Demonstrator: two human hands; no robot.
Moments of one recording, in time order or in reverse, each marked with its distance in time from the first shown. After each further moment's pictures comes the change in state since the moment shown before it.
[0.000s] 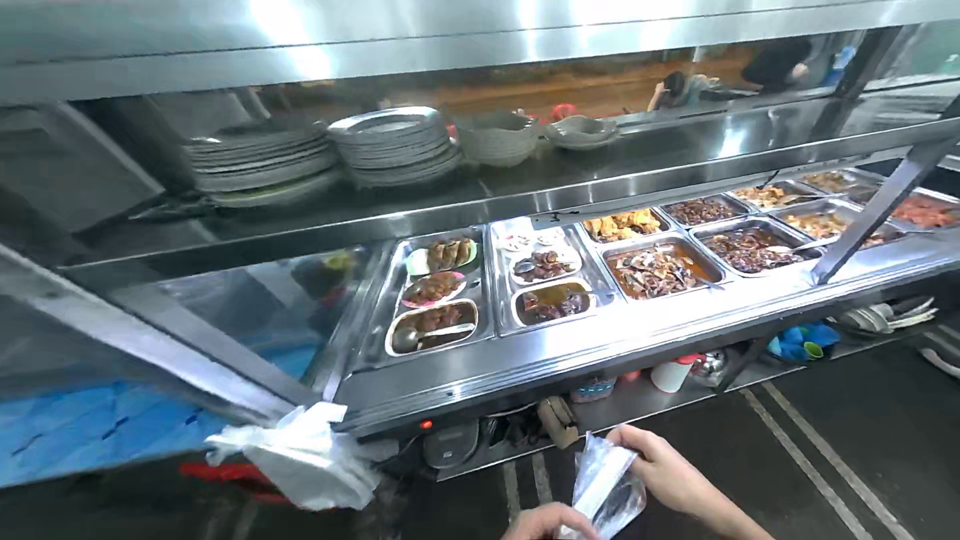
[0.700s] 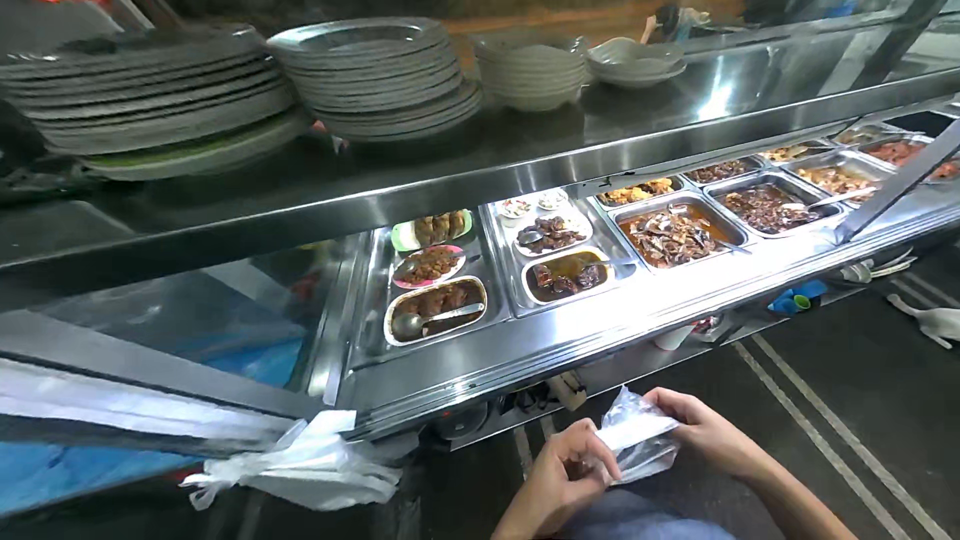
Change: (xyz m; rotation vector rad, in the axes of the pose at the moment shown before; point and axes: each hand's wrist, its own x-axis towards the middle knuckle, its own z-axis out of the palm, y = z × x) left_hand 0.048 -0.021 -0.074 -0.173 -0.017 0.276; right_hand 0.031 -0.011 0.005 0.237 0.059 0.022
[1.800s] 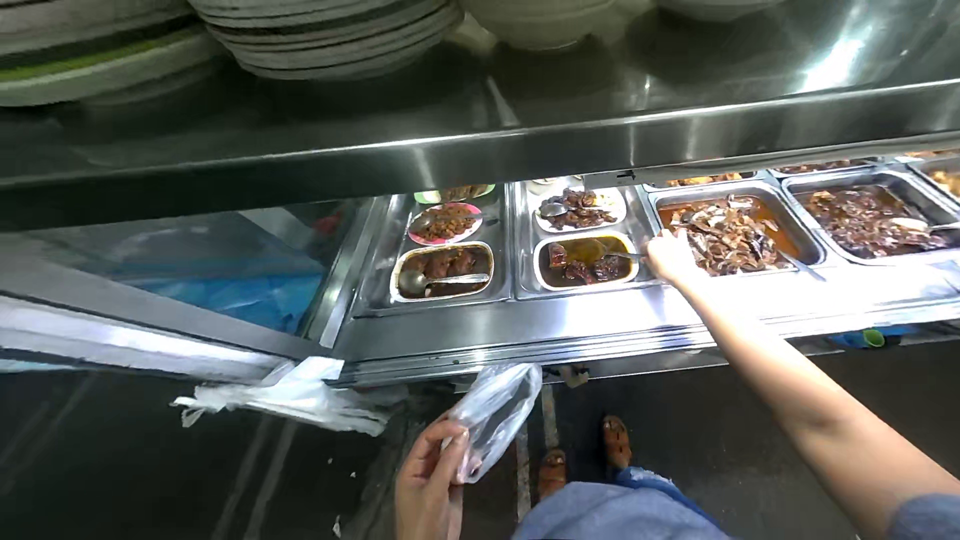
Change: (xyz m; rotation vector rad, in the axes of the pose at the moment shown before) left_hand -0.015 0.024 0.014 -0.040 1.294 -0.157; right_hand 0.293 -0.007 -0.177 -1.398 0.169 0.009
